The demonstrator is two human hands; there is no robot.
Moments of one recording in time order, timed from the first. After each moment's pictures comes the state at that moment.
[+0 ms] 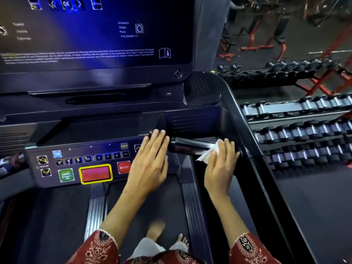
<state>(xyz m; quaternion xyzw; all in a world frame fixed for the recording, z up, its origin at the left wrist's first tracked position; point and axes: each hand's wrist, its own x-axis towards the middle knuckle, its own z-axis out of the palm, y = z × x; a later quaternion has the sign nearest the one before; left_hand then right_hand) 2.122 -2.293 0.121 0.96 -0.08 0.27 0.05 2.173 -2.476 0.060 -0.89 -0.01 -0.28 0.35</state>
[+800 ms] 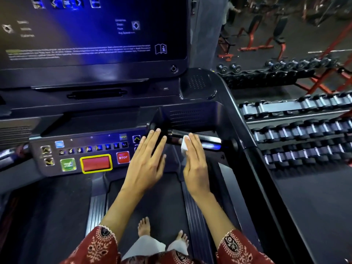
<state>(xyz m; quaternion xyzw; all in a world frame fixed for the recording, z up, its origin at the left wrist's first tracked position) 2.102 -2.297 0.115 0.96 -0.09 0.26 0.10 2.140 -2.445 0.074 -0.86 -0.20 -0.25 0.41</state>
